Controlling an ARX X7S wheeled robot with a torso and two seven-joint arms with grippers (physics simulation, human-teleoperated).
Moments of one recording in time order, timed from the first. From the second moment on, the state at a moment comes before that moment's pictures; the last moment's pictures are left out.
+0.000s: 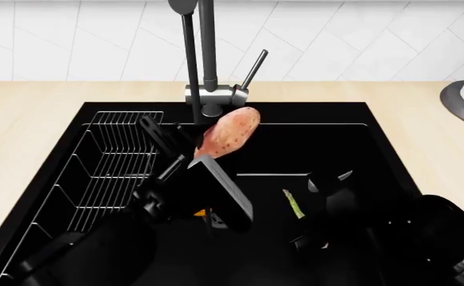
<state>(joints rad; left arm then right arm) -0.82 -0.59 0.91 0.53 -0.14 -0.65 -0.14 0.96 0.65 -0.93 0.20 1.11 1.03 0.16</state>
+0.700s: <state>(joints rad) -0.80 -0.57 0.73 0.56 -0.33 -0.75 -0.15 0.96 0.87 -0.64 -0.35 1.40 0.99 0.49</state>
